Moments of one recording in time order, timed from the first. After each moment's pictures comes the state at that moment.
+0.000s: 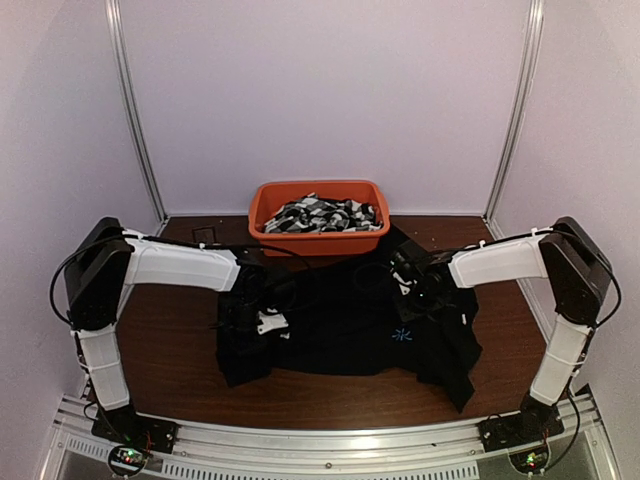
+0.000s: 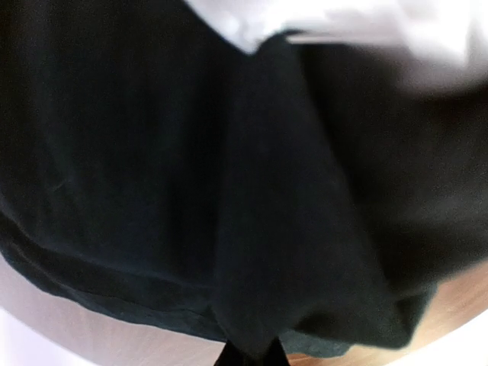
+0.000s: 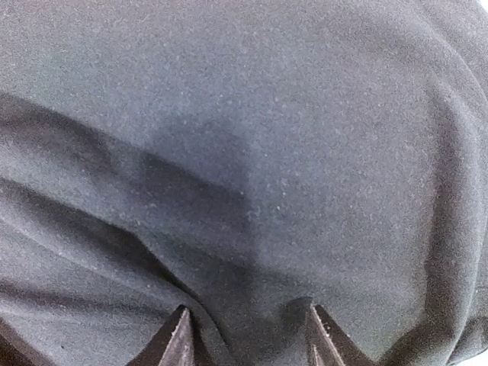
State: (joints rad) left arm -0.89 1.90 1.27 -1.08 -0.10 0.13; right arm 0.65 1.81 1.06 -0.45 0.21 0.30
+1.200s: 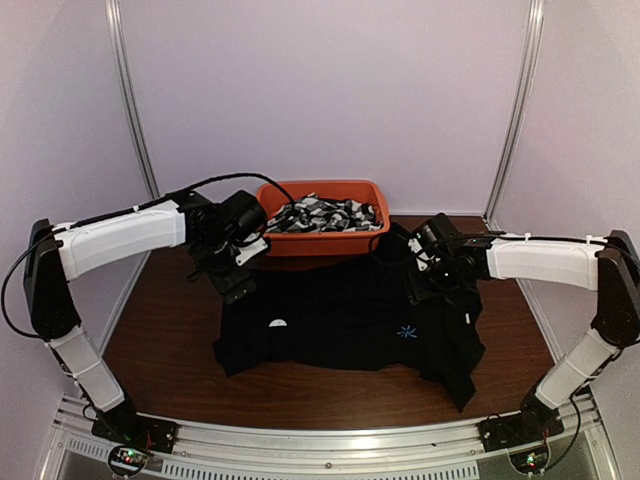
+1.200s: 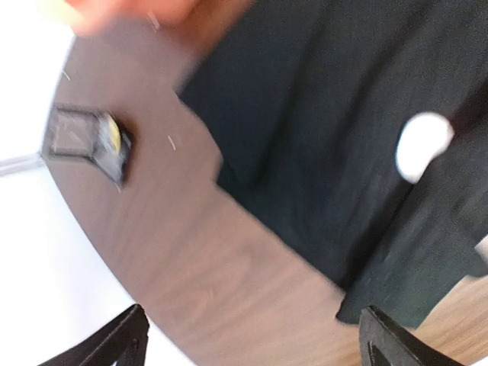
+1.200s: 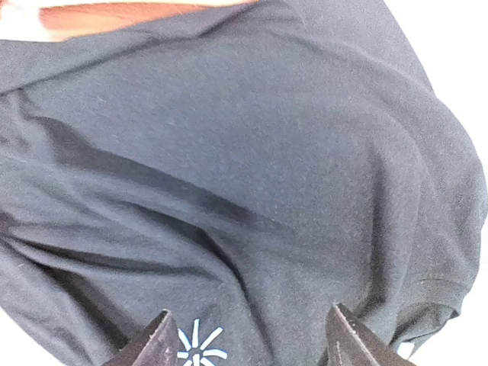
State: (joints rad) left arm -0.74 1.70 1.42 -1.08 -0.40 0.16; right arm 0.61 1.57 1.04 -0.49 0.17 0.28
